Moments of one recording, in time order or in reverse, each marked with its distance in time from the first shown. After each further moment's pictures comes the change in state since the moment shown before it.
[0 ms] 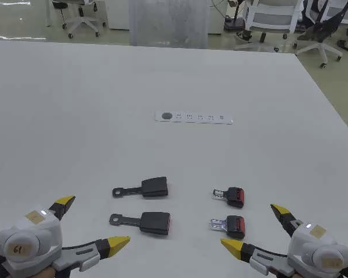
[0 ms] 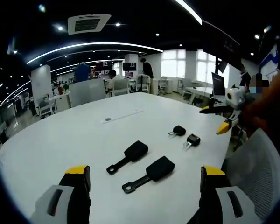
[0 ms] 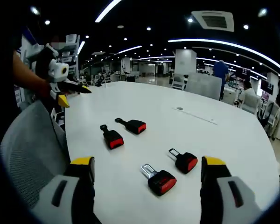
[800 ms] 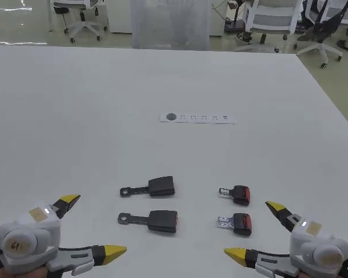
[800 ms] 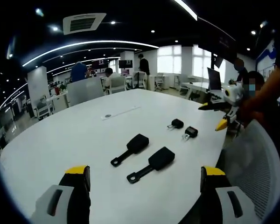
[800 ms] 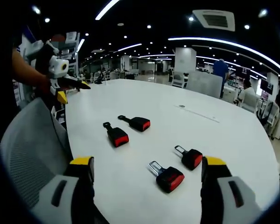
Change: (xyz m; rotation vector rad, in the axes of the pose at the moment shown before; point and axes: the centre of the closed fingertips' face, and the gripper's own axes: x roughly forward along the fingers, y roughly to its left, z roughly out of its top) left arm -0.011 0.004 -0.004 0.007 0.012 -0.016; right arm 0.003 0.016 -0.004 0.016 0.012 -0.003
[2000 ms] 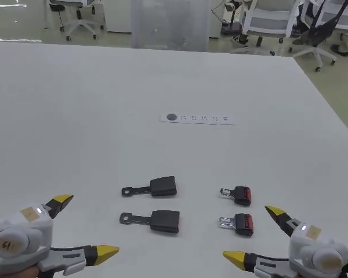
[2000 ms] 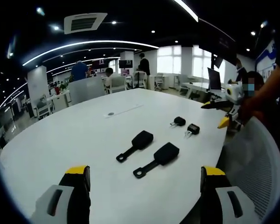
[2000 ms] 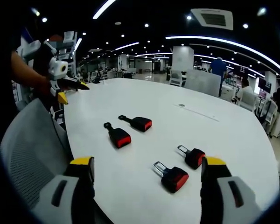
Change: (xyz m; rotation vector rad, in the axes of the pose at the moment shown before) left arm -0.008 0.021 -0.014 0.002 -0.002 -0.006; right arm 0.003 0.011 0.003 0.005 0.008 -0.023
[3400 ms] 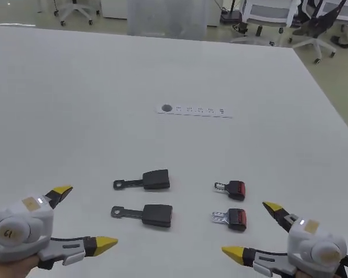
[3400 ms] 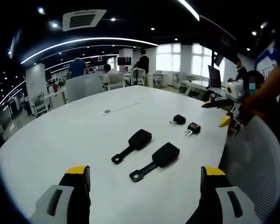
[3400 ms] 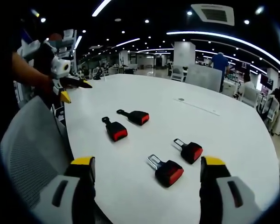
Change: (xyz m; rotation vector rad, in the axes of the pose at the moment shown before) left arm 0.026 -0.011 0.004 -0.015 0.024 -0.023; right arm -0.003 -0.017 -0.014 0.014 0.050 0.022
